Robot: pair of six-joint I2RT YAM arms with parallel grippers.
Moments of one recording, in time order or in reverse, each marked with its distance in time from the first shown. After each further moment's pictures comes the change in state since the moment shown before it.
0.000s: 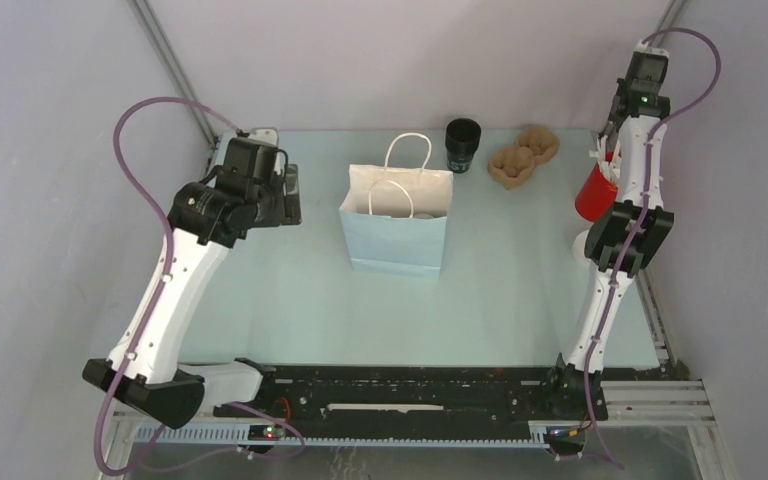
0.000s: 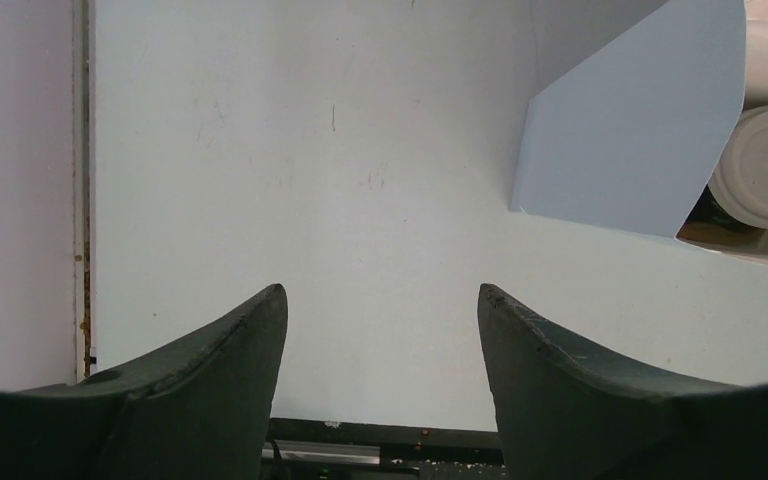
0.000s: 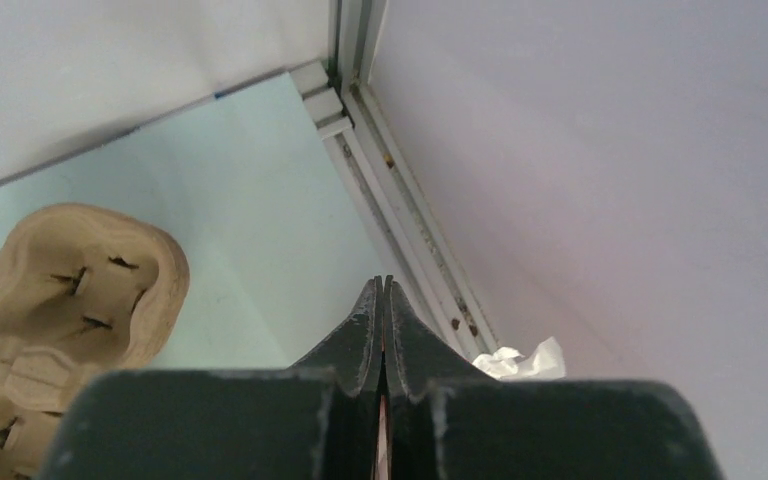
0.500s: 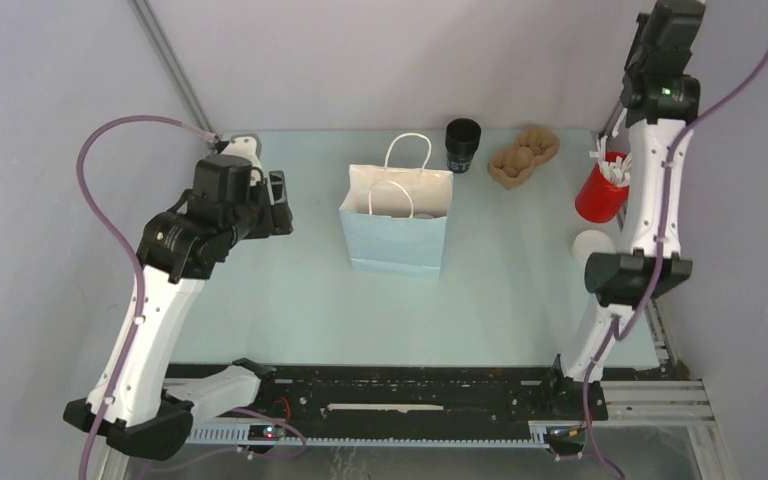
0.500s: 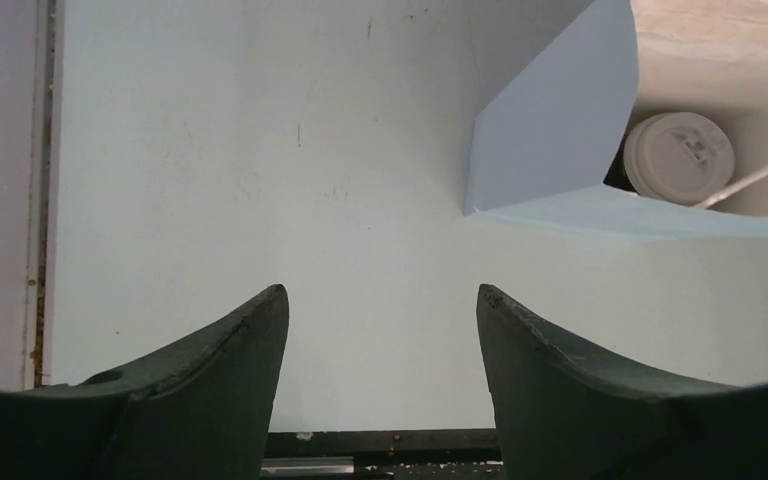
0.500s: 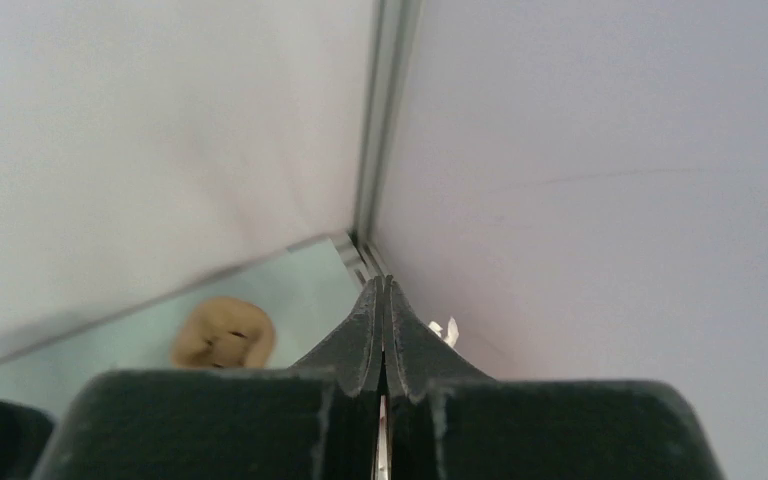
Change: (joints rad) left arm 0.000 -0.133 -0.032 0.026 0.058 -0.016; right arm 0.120 -0.348 -0.010 0.043 0.137 -0.062
